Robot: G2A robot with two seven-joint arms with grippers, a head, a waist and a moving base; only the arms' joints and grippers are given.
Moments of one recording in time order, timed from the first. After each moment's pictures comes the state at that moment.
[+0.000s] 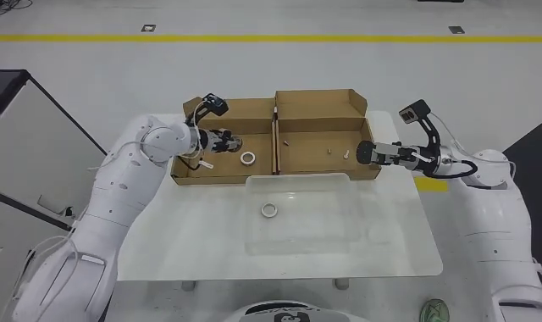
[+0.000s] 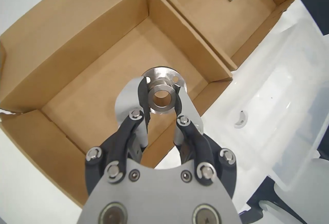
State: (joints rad) left arm 0.86 -1.12 -1.03 -1.20 0.69 -0.46 -0.99; right arm -1.25 -1.01 1.53 -1.37 0.51 -0.39 1.43
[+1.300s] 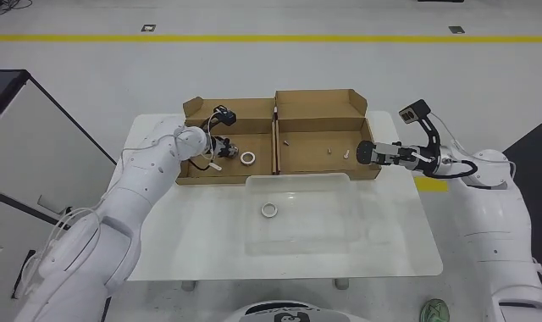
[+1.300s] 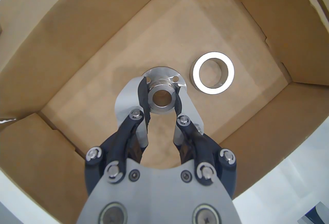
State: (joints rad) left arm 0.64 -1.26 -0.74 -0.70 0.84 -0.48 -0.75; right arm -1.25 -1.01 1.53 -1.37 0.51 -0.39 1.43
